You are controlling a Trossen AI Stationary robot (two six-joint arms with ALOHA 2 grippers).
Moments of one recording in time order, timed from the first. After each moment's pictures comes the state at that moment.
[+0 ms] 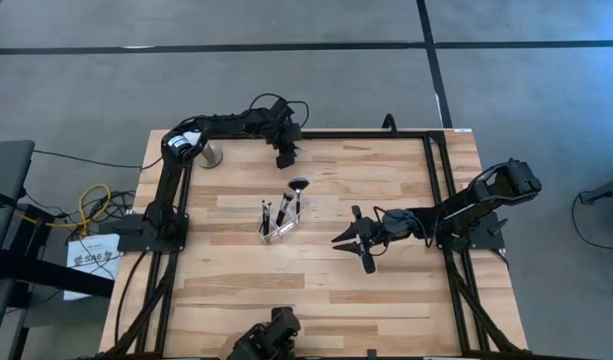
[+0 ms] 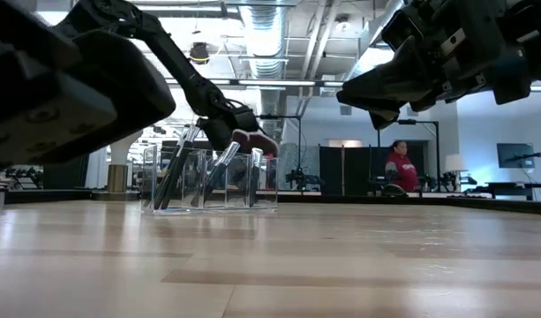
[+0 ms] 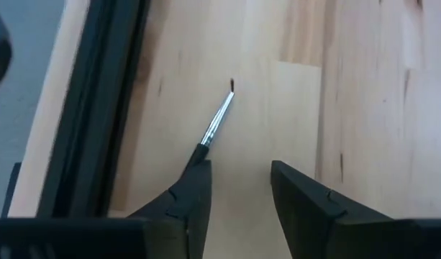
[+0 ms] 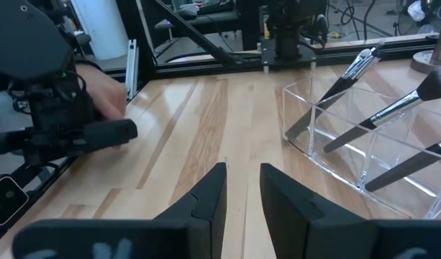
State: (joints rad) left arm 0.71 2.19 1.52 -0.43 0.28 0.60; right arm 0.21 1.49 0.38 0.88 0.01 0.11
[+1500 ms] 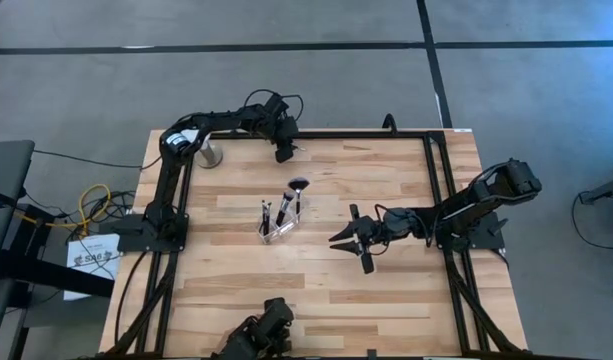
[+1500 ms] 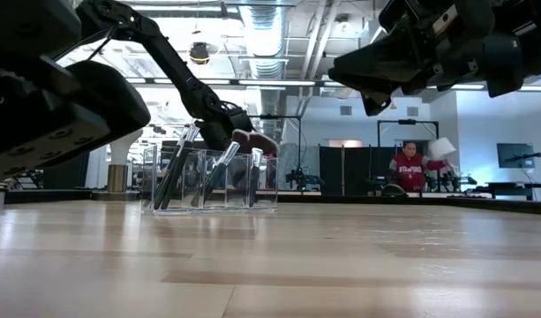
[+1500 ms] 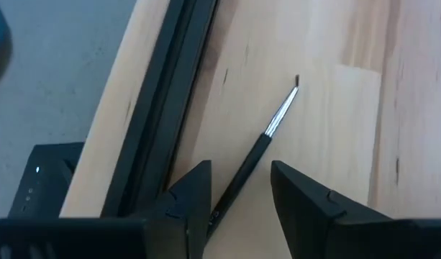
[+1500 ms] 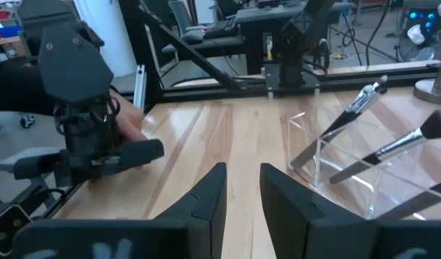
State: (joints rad) left arm 0.76 2.19 1.51 -0.38 0.28 0.54; right arm 0.22 1.49 0.41 0.93 0.00 0.10
